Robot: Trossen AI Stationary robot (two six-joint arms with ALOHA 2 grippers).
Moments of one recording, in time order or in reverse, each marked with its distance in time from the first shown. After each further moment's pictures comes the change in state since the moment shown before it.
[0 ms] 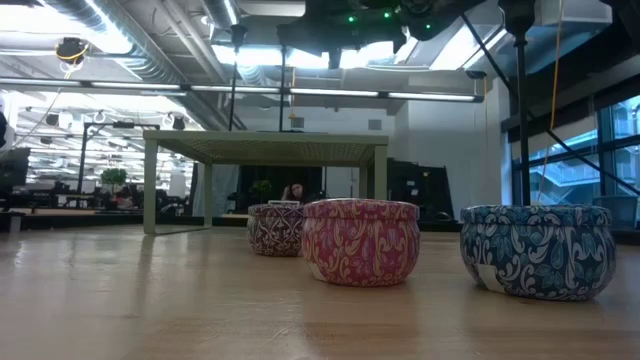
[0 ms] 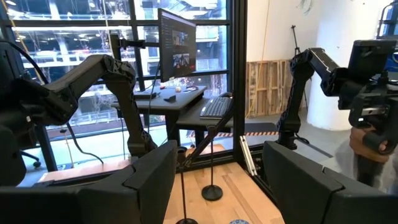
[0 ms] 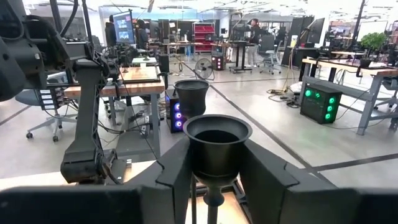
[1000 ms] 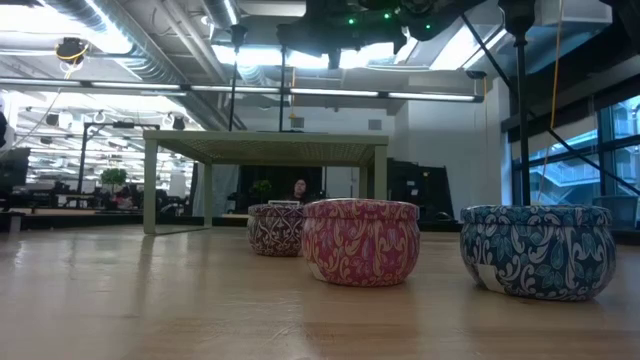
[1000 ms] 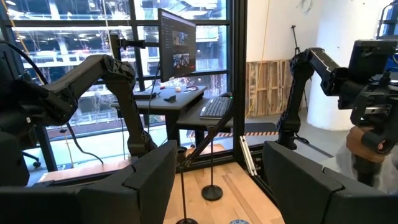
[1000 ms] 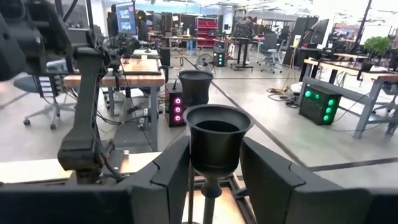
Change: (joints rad) left arm 0.000 0.000 0.000 0.000 0.000 0.000; right arm 0.000 0.001 0.000 -0.023 -0.011 -0.060
